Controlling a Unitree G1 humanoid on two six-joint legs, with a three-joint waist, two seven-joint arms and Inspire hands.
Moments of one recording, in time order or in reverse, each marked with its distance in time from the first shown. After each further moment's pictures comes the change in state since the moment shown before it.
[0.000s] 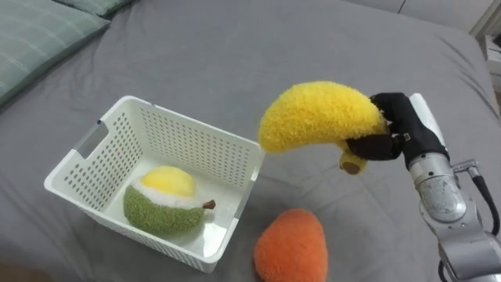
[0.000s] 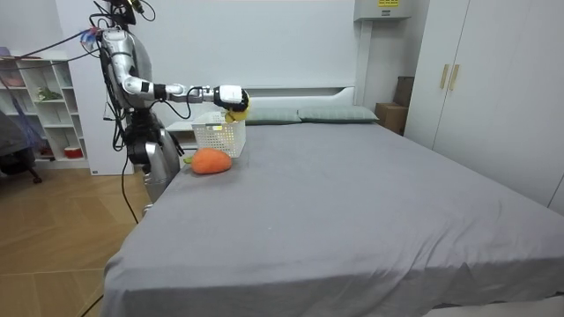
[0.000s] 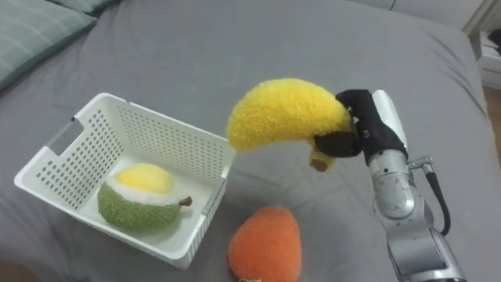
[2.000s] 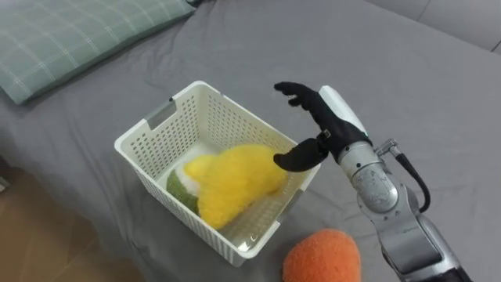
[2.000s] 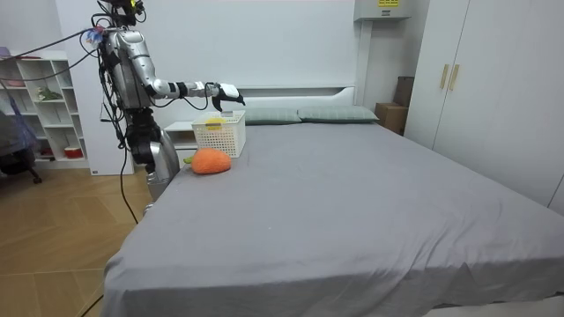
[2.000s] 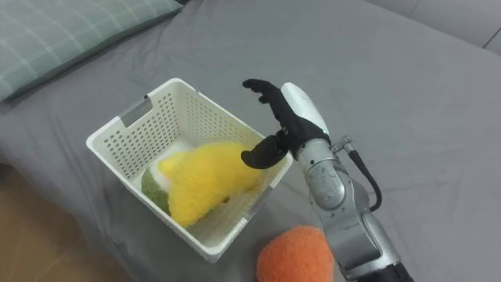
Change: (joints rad) left arm 0.011 -0.029 0.030 -0.063 0.174 0.101 0.004; right arm -0.080 0.148 0.208 -0.117 -0.193 0.126 0.159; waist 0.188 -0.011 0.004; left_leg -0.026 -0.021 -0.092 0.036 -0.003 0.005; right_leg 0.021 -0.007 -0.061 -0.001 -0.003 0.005
